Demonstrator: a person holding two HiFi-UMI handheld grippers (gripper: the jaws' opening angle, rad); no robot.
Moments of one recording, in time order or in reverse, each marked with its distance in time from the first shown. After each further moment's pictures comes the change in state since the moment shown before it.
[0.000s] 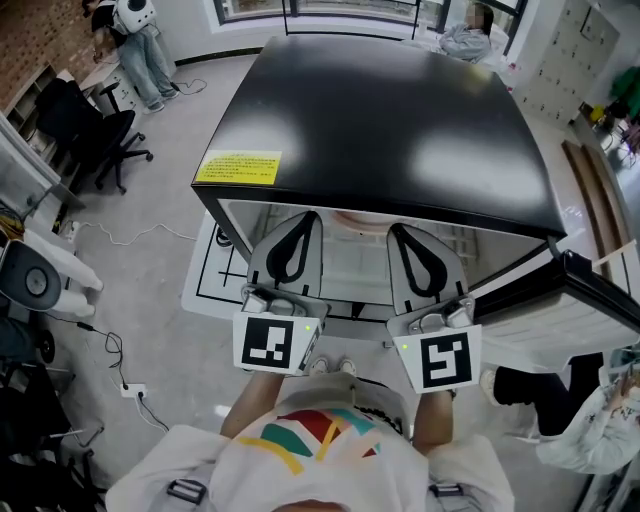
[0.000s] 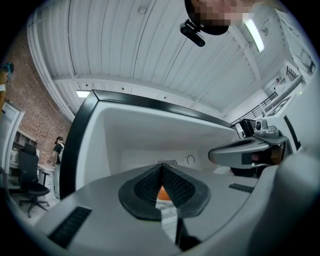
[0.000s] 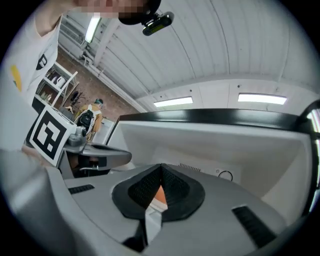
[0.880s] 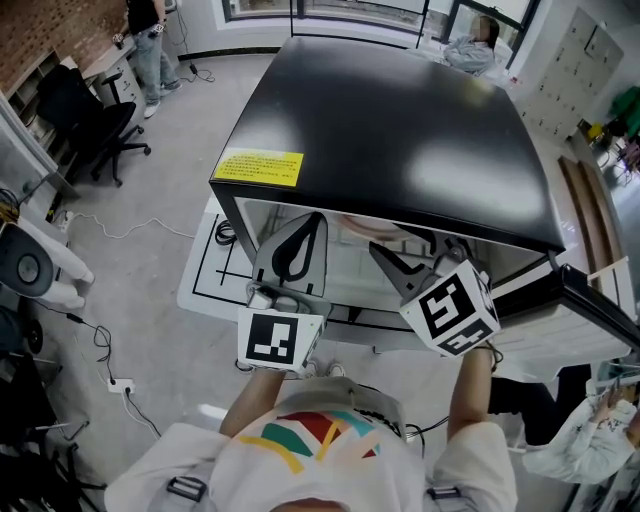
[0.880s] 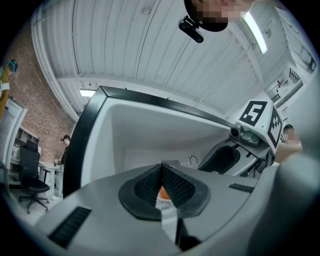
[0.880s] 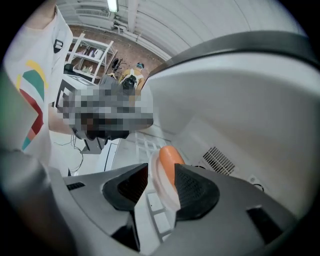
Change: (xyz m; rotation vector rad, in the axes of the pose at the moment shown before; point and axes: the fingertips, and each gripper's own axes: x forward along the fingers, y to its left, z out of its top) left arm 0.001 0.010 -0.003 -0.036 -0.014 0.020; right arm 0.029 0.025 -0.060 -0.353 0.467 0.470
